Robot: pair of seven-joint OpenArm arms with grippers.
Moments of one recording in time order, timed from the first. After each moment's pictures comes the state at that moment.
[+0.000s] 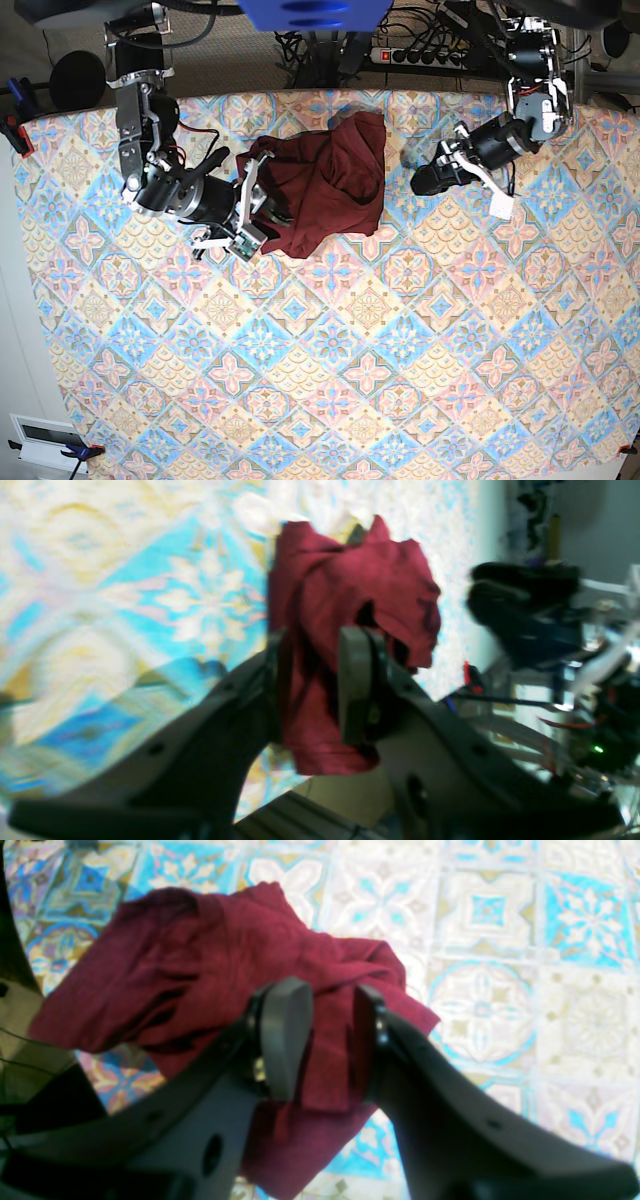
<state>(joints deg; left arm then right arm) 18.4 -14.8 -14.7 103.9 -69.5 -10.4 58.8 -0.6 14.4 -6.1 105.2 28.6 42.8 -56.1</state>
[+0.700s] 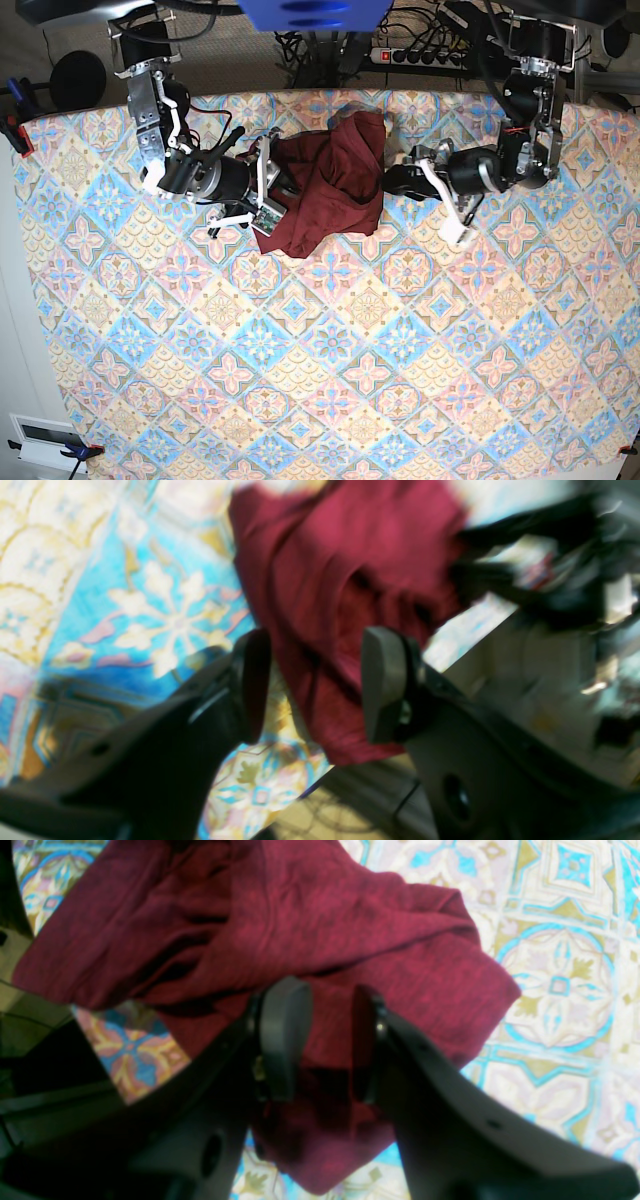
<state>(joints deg) 6.0 -23.8 4.6 102.5 -60.0 -10.4 65.2 -3.4 14.4 -11.1 104.6 21.8 42.8 -55.5</state>
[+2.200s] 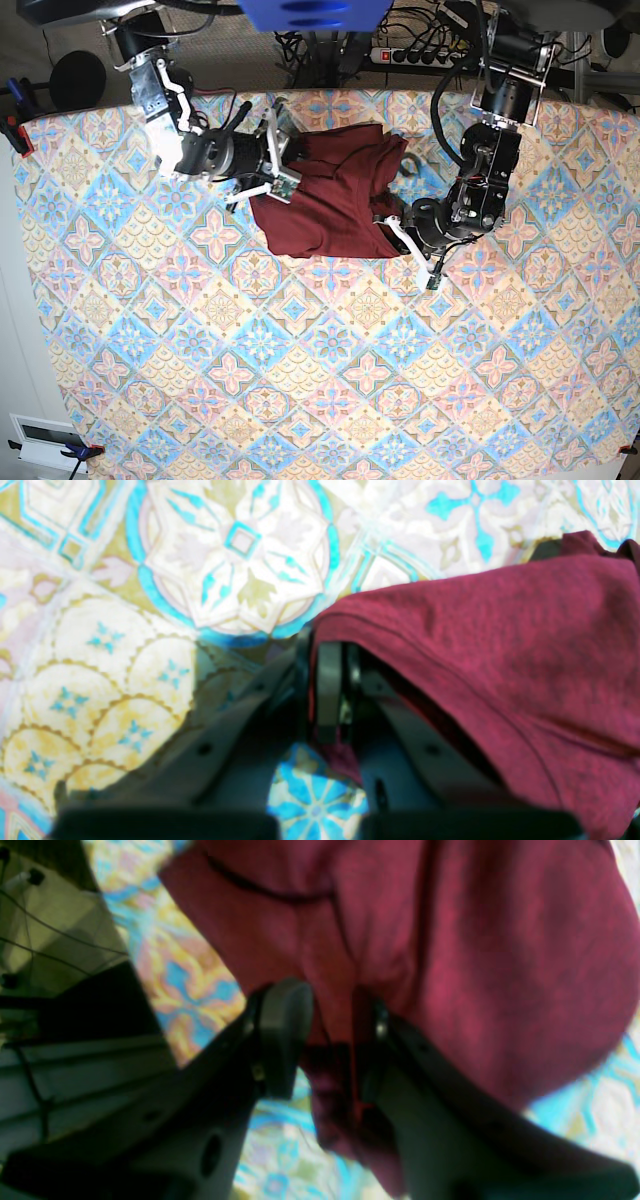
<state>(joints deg) -8.9 -16.2 14.7 80.9 -32.1 -4.1 48.1 -5.8 18.7 -17.9 104.9 22.0 42.8 -55.4</state>
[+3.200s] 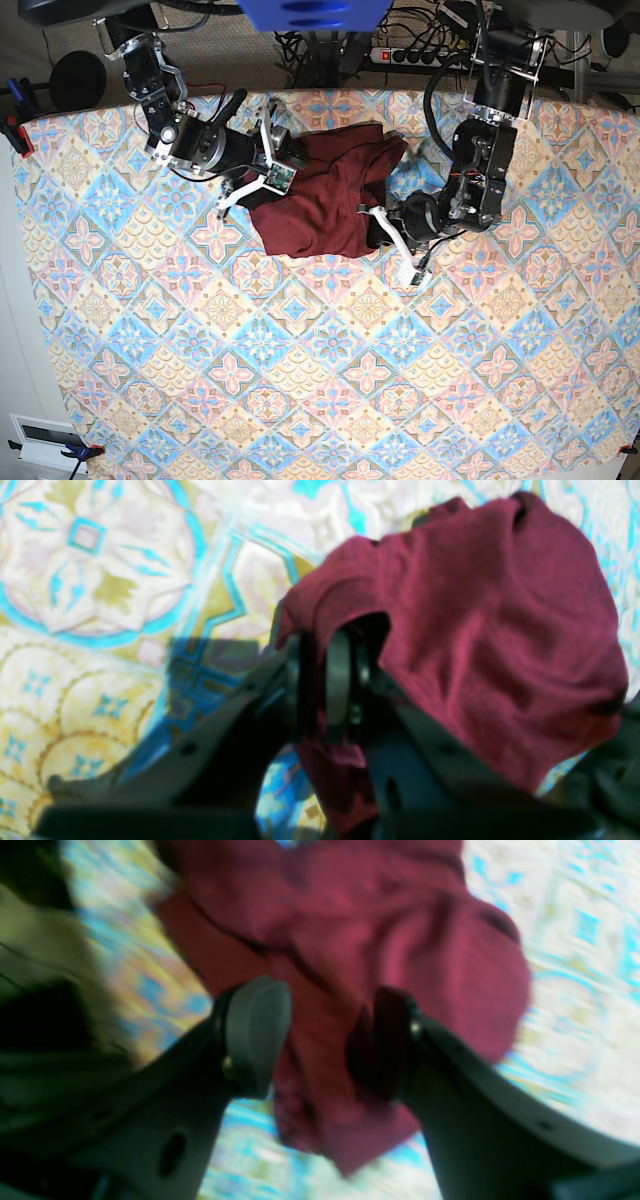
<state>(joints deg) -7.2 -15.0 12.3 86.1 -38.9 -7.7 55.4 -9.3 19.9 -17.8 110.7 5.5 42.8 -41.7</state>
